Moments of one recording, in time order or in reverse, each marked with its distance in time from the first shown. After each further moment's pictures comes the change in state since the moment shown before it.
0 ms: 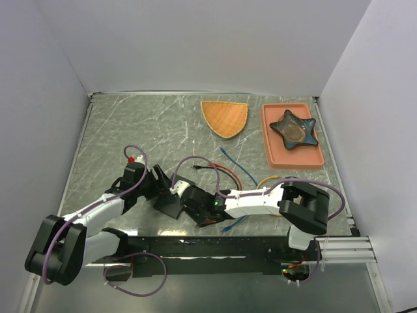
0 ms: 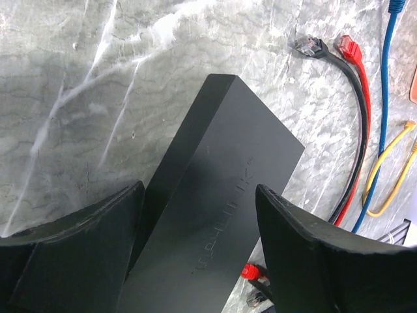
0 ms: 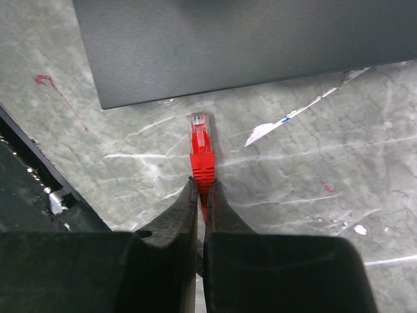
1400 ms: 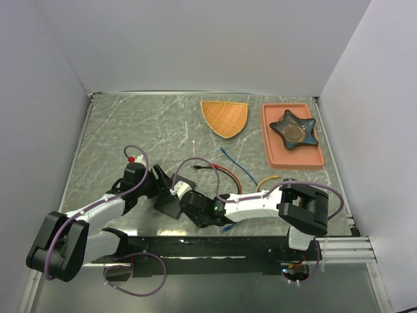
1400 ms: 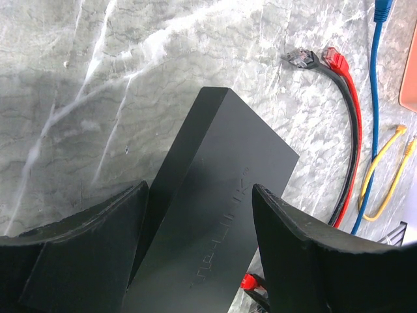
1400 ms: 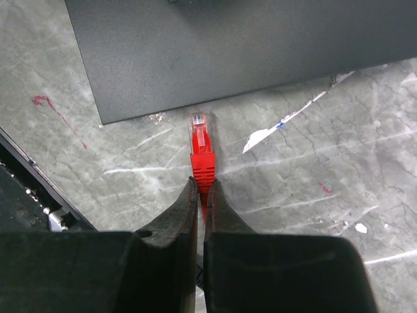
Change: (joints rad) left arm 0.000 0.031 -0.027 0.105 0.003 -0.003; right arm 0.044 0.000 -0.026 0.064 0.110 0.049
